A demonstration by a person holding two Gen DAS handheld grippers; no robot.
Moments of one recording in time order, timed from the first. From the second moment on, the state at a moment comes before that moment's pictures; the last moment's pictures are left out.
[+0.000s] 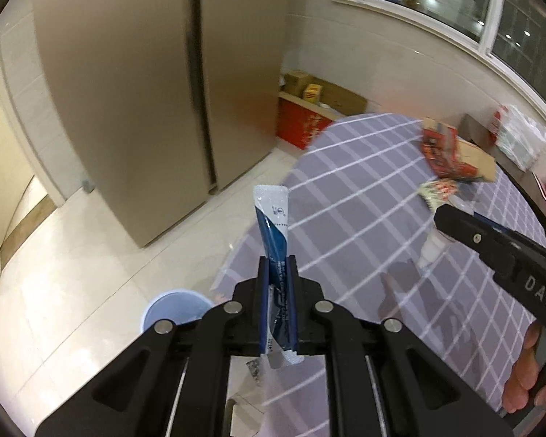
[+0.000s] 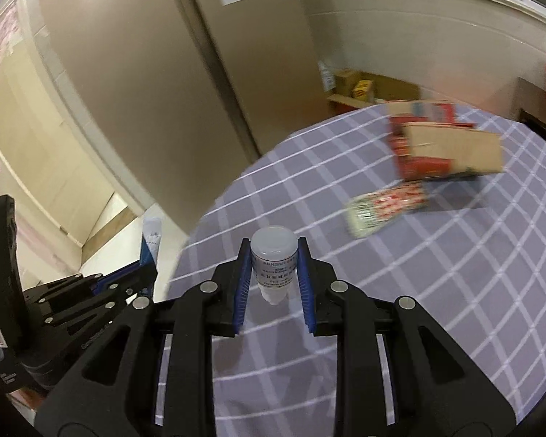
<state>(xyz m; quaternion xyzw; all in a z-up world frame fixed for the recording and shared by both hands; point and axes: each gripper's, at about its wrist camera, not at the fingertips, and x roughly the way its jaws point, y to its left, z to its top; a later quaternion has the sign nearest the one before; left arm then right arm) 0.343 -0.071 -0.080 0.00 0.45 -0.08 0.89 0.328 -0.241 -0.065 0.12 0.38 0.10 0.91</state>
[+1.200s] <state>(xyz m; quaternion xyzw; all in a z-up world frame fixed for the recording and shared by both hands) 0.340 0.113 -0.151 -0.05 0.50 0.06 0.86 0.379 0.008 -0.140 -0.01 0.49 0.26 0.83</state>
